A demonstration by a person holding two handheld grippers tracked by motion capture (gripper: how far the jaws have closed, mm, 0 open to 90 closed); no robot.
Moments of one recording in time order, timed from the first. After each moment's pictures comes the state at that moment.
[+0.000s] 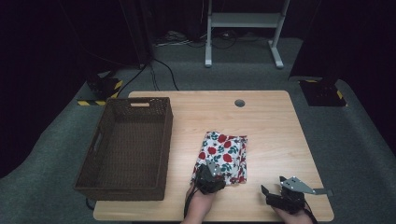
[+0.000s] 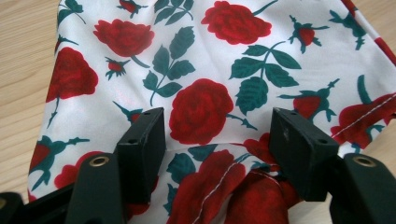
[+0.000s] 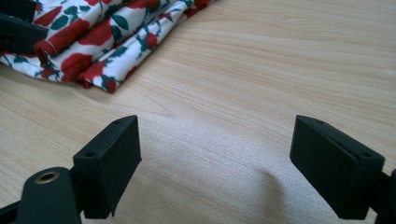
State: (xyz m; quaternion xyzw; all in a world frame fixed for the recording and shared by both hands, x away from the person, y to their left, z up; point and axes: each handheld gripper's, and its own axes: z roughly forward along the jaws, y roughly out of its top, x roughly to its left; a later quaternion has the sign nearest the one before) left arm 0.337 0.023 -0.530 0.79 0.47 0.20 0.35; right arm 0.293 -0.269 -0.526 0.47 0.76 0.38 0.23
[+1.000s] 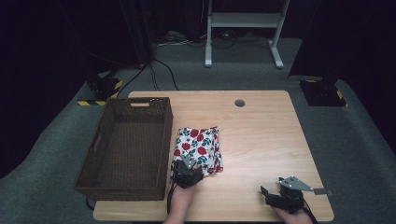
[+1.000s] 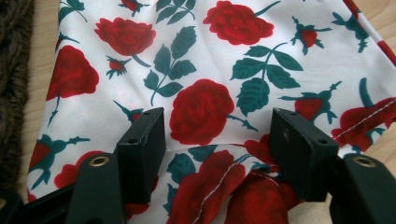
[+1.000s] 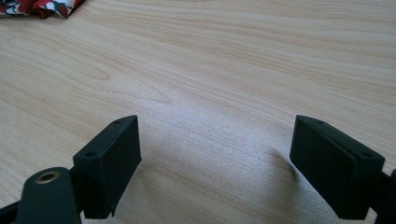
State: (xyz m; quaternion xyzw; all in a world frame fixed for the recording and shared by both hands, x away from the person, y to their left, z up) left arm 0.349 0.087 -0.531 0.73 0.55 0.23 0.32; right arm 0.297 -0.269 -0.530 0.48 0.77 0.36 0.21
